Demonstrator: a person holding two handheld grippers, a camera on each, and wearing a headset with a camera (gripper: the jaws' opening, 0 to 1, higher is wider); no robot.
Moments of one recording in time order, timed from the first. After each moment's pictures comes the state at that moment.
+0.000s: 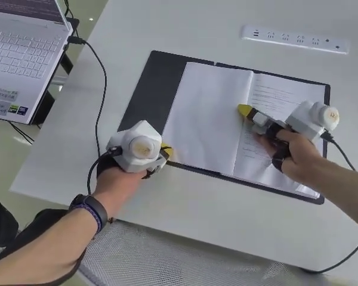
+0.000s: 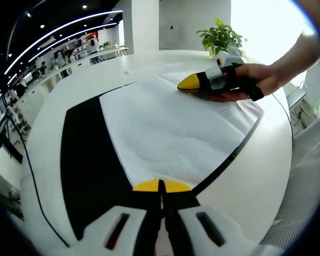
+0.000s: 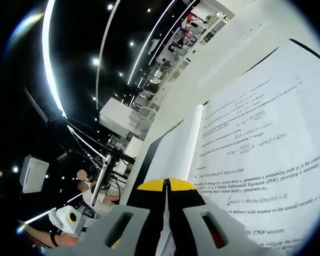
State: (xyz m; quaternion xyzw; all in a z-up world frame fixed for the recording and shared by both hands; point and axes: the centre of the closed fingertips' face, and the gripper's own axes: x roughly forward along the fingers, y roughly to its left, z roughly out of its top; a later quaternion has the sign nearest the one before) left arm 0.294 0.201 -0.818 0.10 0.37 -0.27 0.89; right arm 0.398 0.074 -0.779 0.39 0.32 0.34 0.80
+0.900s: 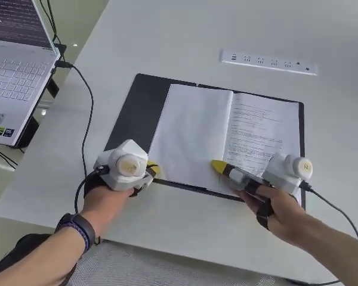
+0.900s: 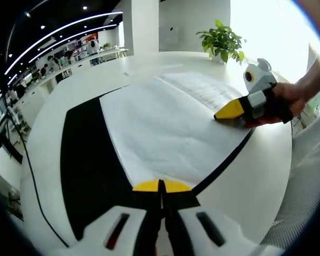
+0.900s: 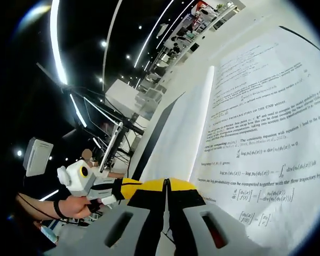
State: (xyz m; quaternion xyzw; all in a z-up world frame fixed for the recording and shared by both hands) left arm 0.294 0.202 -0.819 0.09 0.36 -0.27 0.89; right arm 0.307 0.082 -0.792 0.35 0.36 0.39 0.78
